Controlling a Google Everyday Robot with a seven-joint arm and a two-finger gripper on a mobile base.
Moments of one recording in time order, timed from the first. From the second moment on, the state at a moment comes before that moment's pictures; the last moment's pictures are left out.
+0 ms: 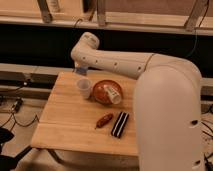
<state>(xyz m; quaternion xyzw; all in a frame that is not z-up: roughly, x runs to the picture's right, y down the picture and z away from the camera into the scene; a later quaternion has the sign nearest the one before) -0.110 -0.138 0.827 -0.07 -0.04 0.67 0.74</state>
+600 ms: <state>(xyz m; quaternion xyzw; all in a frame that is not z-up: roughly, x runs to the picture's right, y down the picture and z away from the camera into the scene) -0.094 -0.115 0.858 -0.07 -0.05 0.68 0.73</state>
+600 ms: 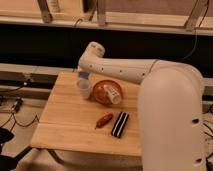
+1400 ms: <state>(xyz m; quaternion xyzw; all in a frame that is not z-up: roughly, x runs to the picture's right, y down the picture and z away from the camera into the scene) -0.107 -0.090 0.884 -0.06 -0.03 0.65 0.76</state>
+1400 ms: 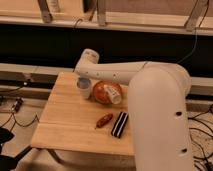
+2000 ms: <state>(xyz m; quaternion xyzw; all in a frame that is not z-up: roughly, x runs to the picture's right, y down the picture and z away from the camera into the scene) -0.101 -0.085 0.893 -0.06 -0.04 0.67 0.74</state>
